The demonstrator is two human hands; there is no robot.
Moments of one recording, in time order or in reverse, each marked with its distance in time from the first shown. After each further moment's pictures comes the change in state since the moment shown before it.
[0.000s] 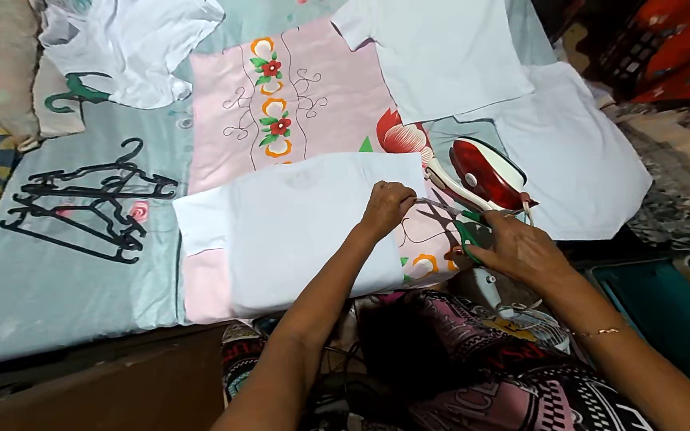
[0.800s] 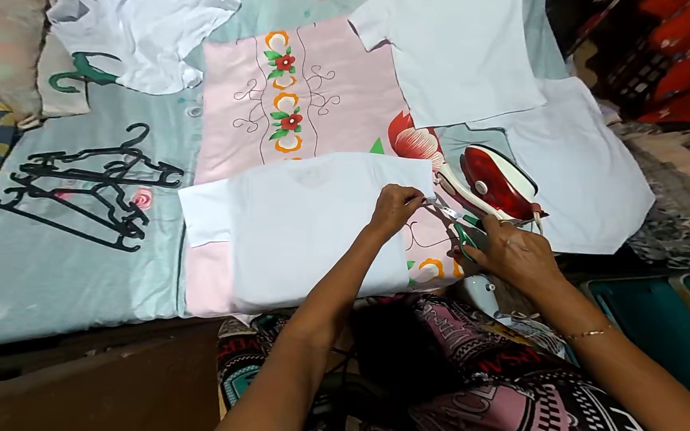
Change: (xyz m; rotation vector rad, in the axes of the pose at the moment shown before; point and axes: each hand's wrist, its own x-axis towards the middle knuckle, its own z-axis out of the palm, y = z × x) left_hand 0.002 0.010 -0.009 -0.203 0.069 -0.209; right_hand 0.008 -0.023 0.007 -0.233 0.087 -0.021
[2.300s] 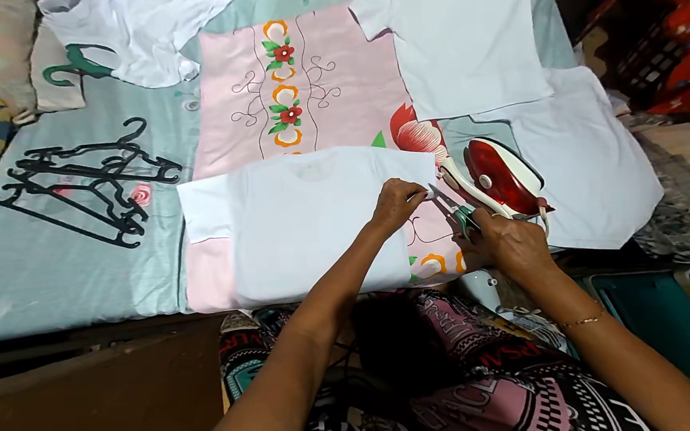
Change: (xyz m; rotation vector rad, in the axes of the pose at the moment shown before) left_hand -0.003 -0.007 0.006 0.023 0.070 0.086; right_hand 0.008 -0.003 0.011 -0.009 0.143 -0.140
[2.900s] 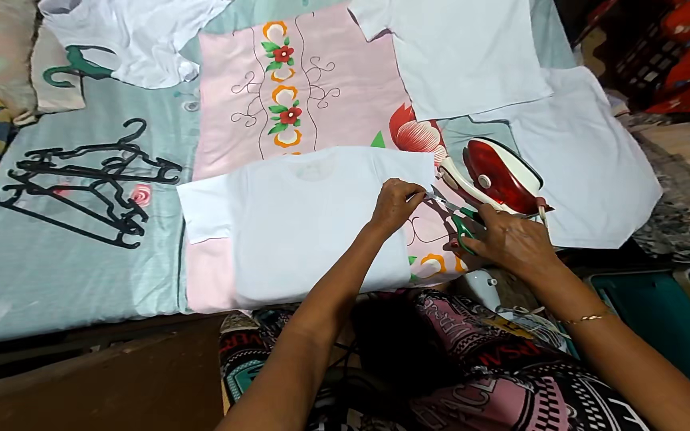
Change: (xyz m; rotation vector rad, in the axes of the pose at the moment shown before) left_hand -0.001 -0.003 0.002 -0.010 0.016 0.011; right_hand 0.006 0.004 -0.011 0.076 -0.212 0.148
